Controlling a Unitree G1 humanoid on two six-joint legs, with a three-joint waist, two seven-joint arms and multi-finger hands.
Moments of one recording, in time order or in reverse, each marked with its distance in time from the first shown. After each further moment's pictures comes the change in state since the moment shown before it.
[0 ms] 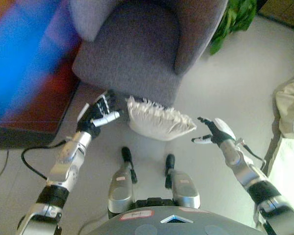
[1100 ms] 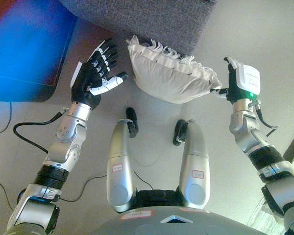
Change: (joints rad) left arm -0.137 0.039 -0.069 -0.147 -0.020 -0.106 0.096; right arm -0.316 -0.055 0.042 0.099 -0.147 0.078 -0.345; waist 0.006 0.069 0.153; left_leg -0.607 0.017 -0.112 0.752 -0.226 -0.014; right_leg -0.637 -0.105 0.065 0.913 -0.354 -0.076
